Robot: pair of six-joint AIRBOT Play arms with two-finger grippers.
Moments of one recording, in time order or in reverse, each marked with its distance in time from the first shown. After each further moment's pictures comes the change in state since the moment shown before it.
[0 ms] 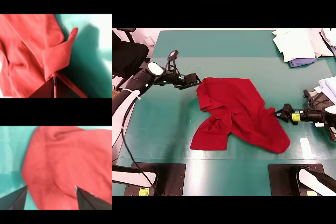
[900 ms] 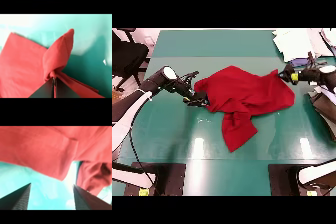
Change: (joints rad) left arm -0.107 -0.032 0.005 0.025 -0.390 -0.072; right arm 0.069 -0.661 0.860 0.049 -0.169 0.002
